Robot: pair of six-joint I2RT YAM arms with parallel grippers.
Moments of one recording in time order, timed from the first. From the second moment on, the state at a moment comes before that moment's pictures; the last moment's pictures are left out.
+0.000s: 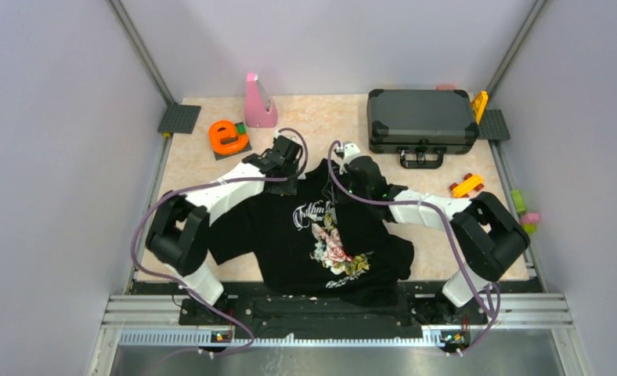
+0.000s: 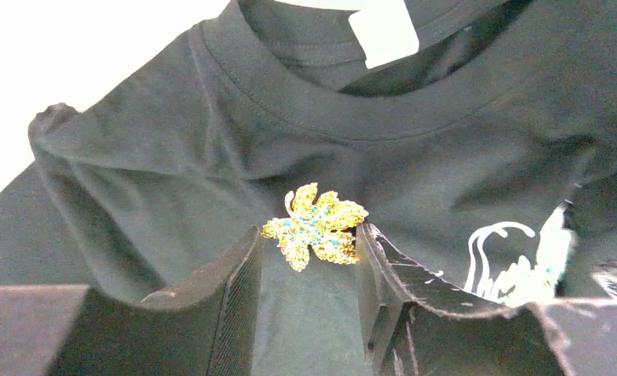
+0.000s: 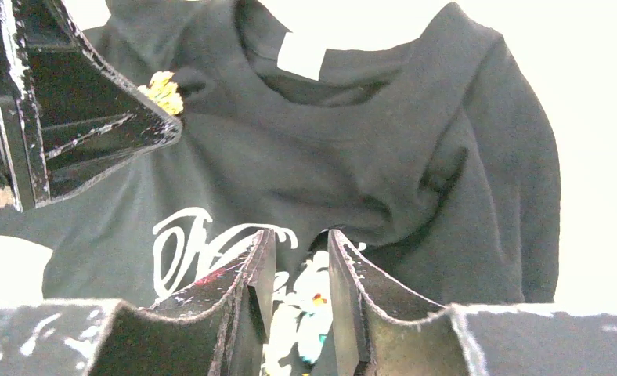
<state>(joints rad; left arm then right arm) -0.55 1.71 1.20 -0.56 -0.23 -0.42 0.71 1.64 0.86 0.23 -0.02 0.34</state>
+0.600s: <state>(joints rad) -0.41 1.37 1.23 -0.50 0.24 -0.29 0.65 1.39 0.94 0.20 -0.47 0.24</state>
